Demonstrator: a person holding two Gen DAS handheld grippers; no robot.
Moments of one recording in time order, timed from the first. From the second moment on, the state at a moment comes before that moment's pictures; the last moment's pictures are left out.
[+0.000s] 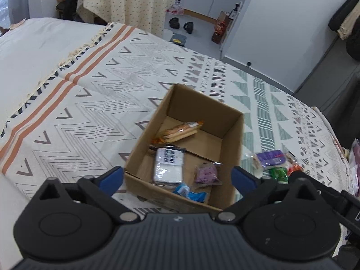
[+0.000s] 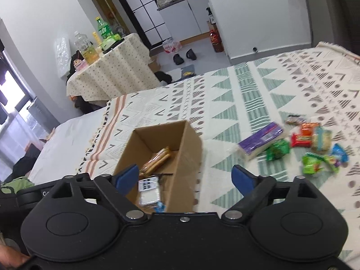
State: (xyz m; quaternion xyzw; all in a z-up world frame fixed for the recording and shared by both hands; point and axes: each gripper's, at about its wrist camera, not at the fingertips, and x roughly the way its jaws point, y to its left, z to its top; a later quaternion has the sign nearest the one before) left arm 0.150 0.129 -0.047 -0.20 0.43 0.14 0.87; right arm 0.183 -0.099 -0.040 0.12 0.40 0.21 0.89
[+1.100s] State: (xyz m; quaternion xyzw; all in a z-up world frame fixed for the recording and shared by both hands) left arm 0.117 -0.033 0.004 -0.14 0.41 0.09 0.90; right arm 0.129 -0.248 -0.014 0.11 0.35 0.16 0.92
